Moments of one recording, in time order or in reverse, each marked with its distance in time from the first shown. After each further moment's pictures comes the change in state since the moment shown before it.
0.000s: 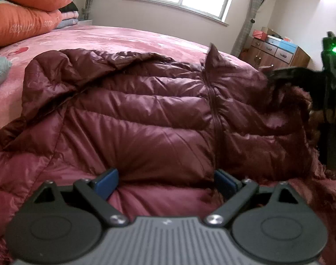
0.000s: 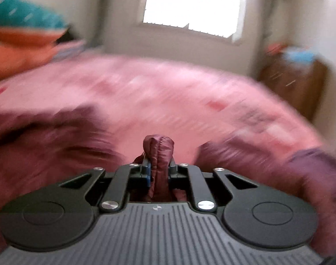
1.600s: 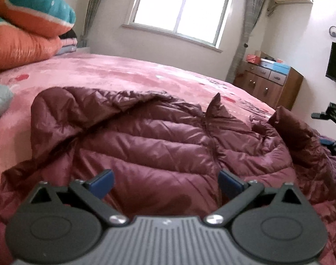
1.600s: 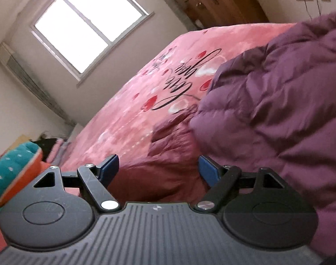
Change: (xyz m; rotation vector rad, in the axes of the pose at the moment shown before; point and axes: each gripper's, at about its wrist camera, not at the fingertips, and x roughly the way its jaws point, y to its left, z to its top) left arm -0.013 0.009 0.019 0.015 -0.162 -0.020; right arm -0.065 -0.251 -0.053 0.873 0.053 0.151
